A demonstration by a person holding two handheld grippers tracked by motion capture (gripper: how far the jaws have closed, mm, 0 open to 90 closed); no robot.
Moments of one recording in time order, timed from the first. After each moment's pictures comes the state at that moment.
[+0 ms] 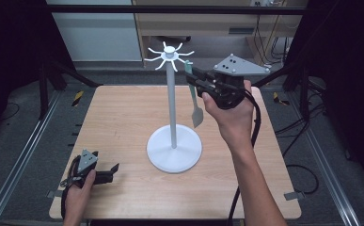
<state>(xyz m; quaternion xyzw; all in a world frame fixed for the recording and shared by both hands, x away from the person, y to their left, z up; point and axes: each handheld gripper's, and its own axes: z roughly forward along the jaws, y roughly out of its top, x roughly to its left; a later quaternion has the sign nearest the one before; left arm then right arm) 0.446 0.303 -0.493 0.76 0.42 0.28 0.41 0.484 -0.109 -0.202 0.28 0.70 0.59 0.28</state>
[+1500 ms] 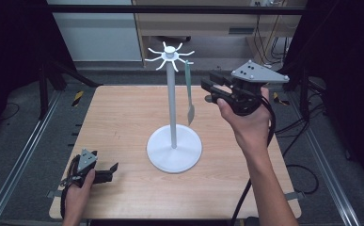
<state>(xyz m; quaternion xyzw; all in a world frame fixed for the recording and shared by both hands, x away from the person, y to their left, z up) 0.447 0.305 -0.494 0.76 0.42 0.29 0.41 0.472 -0.144 -0.210 0.32 0.69 0.57 0.30</state>
